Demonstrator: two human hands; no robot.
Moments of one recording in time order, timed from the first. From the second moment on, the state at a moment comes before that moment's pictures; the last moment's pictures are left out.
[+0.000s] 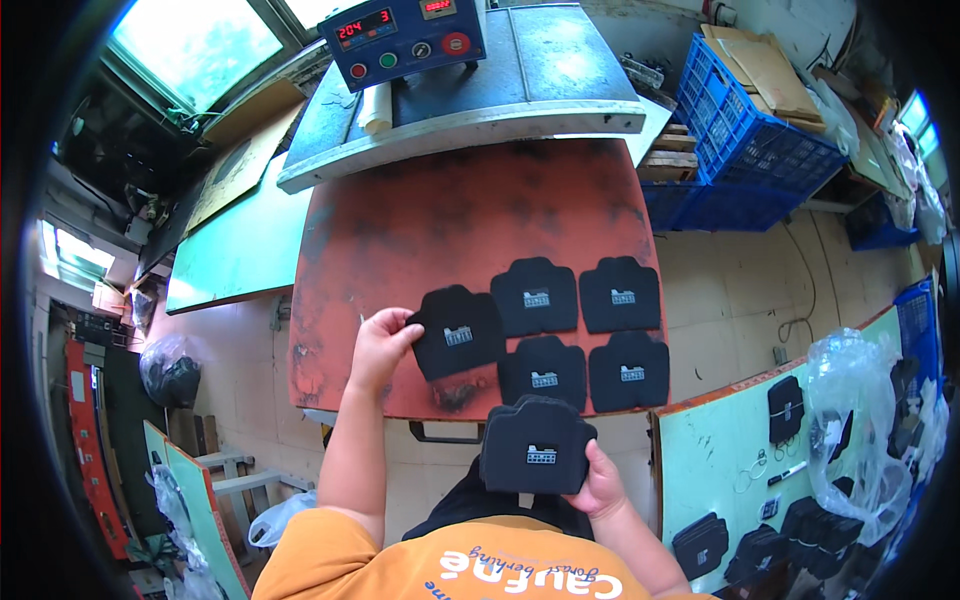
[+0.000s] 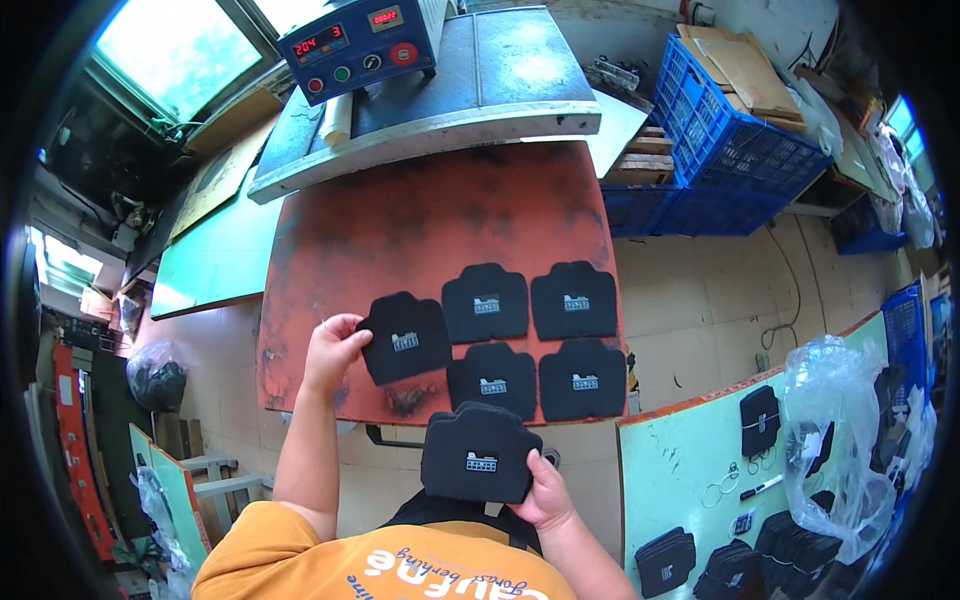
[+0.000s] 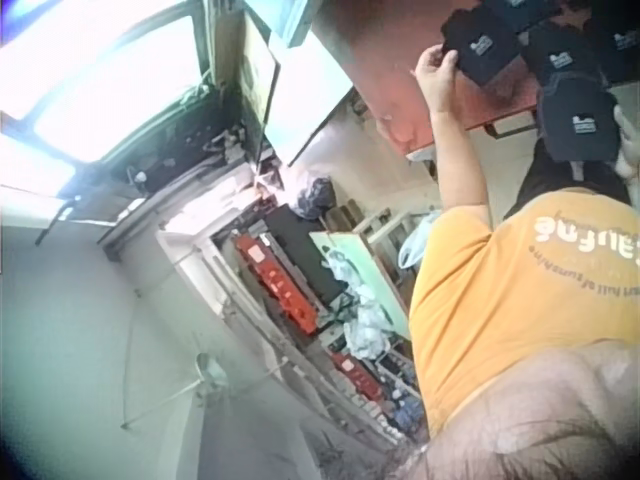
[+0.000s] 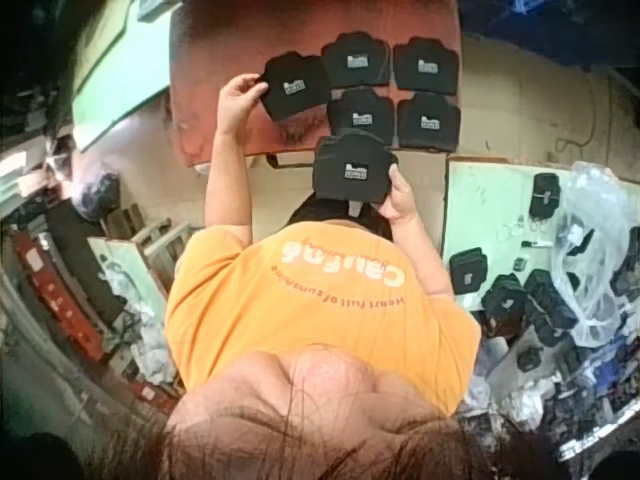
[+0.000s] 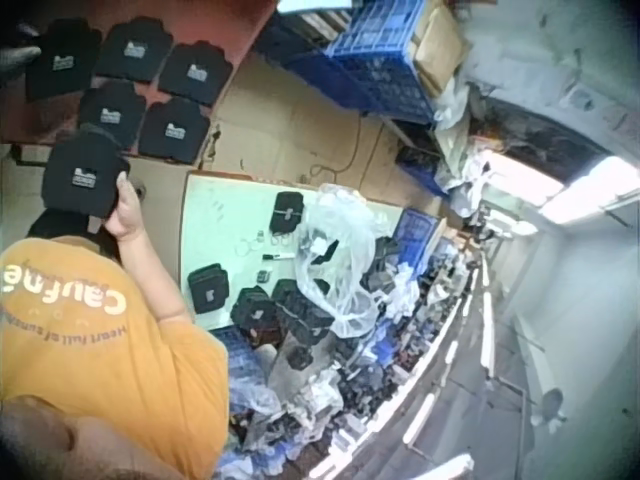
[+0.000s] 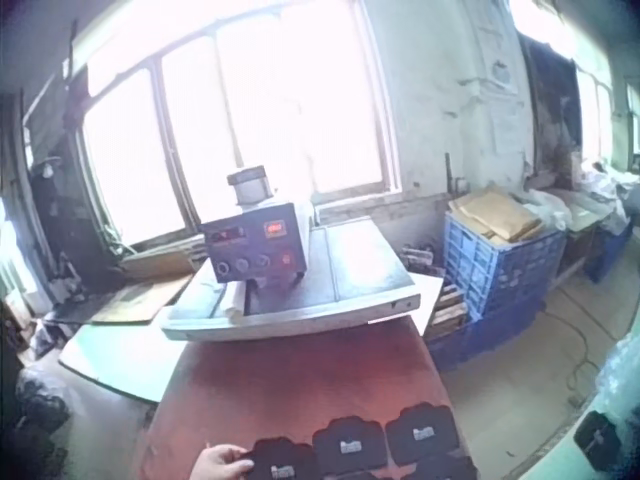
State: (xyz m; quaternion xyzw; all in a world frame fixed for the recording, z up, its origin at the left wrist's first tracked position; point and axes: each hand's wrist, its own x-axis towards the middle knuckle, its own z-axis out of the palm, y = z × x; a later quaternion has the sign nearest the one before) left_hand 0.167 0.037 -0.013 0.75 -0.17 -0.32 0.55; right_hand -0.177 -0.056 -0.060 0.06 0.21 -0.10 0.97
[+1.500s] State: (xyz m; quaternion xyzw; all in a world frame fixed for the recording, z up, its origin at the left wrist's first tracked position) left_hand 0.124 0.094 -0.028 0.82 -0.33 -0.16 0.44; right_hand -0.166 0.009 -0.050 0.02 0.29 -0.18 0.94
